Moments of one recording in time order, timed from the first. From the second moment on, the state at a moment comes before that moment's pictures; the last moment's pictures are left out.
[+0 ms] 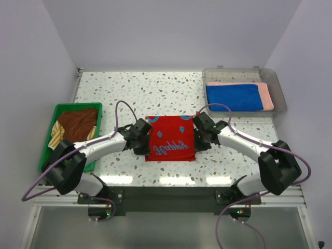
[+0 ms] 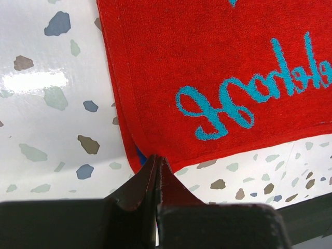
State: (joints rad) left arm -0.70 1.43 0.77 -0.49 0.00 -0.73; right arm 0.62 1.43 0.85 -0.64 0.01 0.61
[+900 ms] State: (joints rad) left arm -0.70 1.43 0.73 -0.57 -0.08 -0.70; right arm 0.62 1.36 0.66 -0.56 -0.06 0.69
